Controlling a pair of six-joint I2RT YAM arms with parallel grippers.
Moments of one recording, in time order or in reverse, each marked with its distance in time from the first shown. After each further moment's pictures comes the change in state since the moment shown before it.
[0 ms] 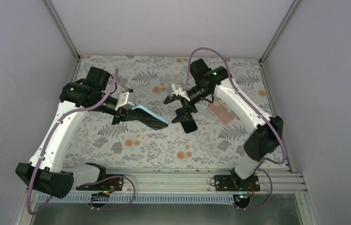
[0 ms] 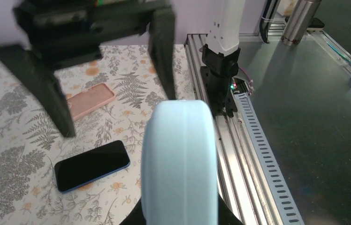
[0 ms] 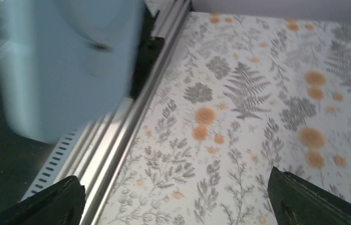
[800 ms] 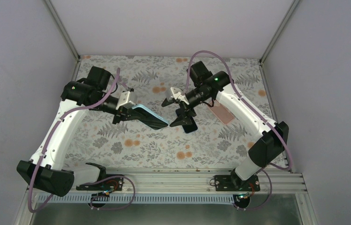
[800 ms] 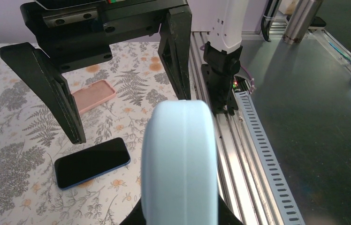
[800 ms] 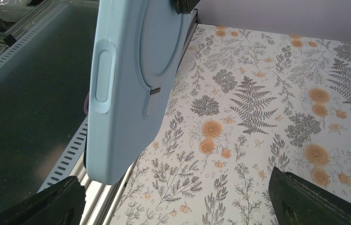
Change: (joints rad) left arm 0.000 0.016 0.000 0.000 -0.009 -0.001; right arm 0.063 -0.076 -0.059 0.079 0.003 0.079
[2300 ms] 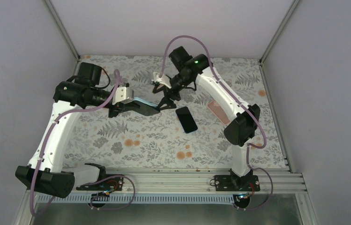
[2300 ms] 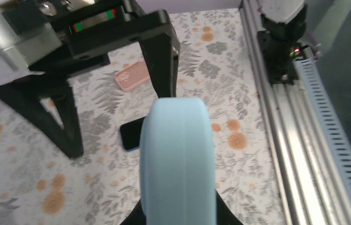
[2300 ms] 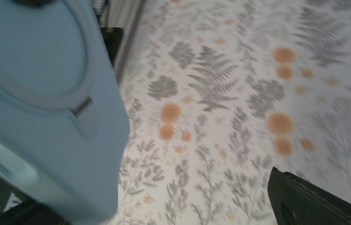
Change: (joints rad) left arm 0.060 -0.016 0.022 0.088 -0.158 0.003; right arm 0.035 0.372 0.510 -0.129 0.200 0.187
